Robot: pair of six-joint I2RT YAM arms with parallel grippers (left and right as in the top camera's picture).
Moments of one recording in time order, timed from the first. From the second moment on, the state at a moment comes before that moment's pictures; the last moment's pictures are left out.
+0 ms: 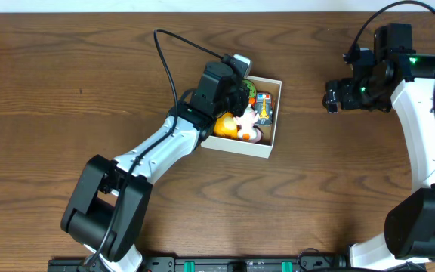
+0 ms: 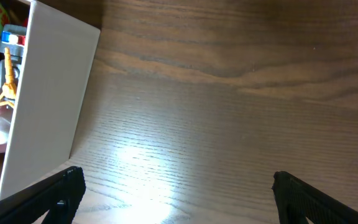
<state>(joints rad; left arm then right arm) -0.53 1.81 1.14 0.06 0.13 -0.11 -0.05 1.71 1.54 -1.11 -0.14 -0.11</state>
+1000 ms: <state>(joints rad) -0.53 1.88 1.14 0.08 0.07 -0.11 -0.05 1.71 1.54 -1.11 -0.14 -0.11</state>
